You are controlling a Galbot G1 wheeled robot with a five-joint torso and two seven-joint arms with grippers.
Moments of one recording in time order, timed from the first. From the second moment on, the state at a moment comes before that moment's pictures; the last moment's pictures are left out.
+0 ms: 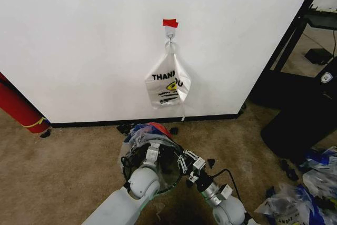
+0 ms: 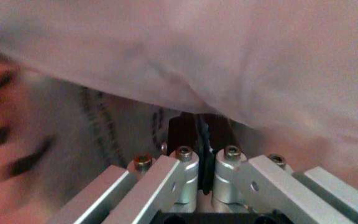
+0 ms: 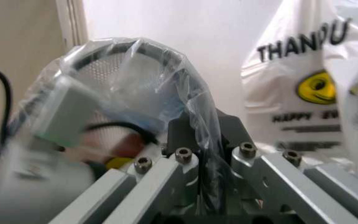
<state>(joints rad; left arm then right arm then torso) 1.01 -1.21 0.16 -1.73 -0.35 0.37 -0.53 -1.30 1.22 0.11 1.67 0.35 0.60 -0.37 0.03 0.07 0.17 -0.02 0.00</state>
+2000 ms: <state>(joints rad) 1.07 -1.20 0.12 -1.79 -0.27 0.32 -0.44 -1.30 1.26 0.14 1.62 0.40 0.62 -0.46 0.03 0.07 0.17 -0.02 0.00</state>
